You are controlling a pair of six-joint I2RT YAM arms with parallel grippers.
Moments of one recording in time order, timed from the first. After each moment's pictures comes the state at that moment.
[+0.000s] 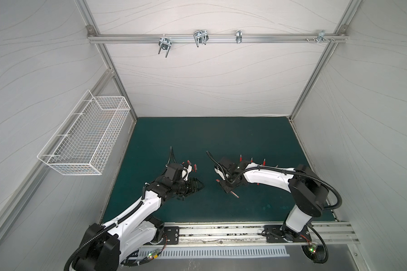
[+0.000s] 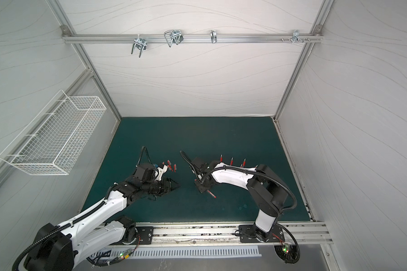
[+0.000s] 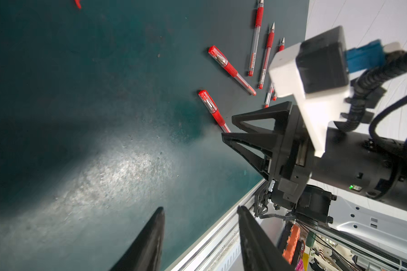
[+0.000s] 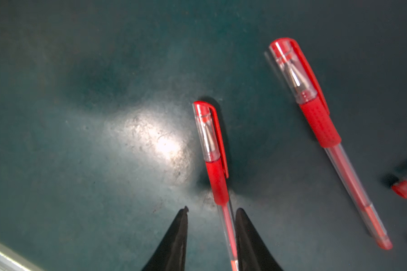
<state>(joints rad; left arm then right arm) -0.45 0.98 0.45 -0.34 0.55 -0.79 0.97 1.72 1.06 -0.66 -0.02 0.25</state>
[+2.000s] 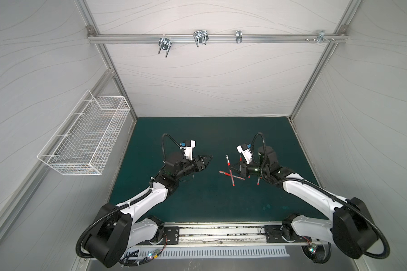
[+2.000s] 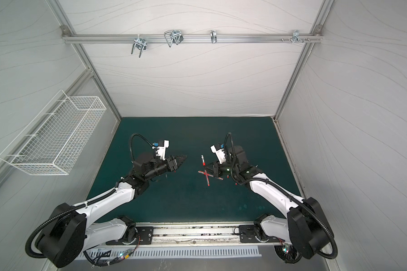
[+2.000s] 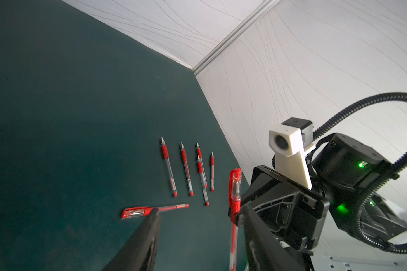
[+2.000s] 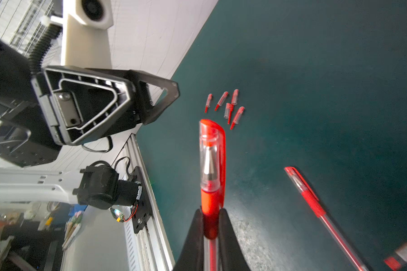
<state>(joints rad) -0.46 1.17 0.50 0.47 0.48 -0.74 0.59 1.21 0.66 0.02 -0.69 0.35</state>
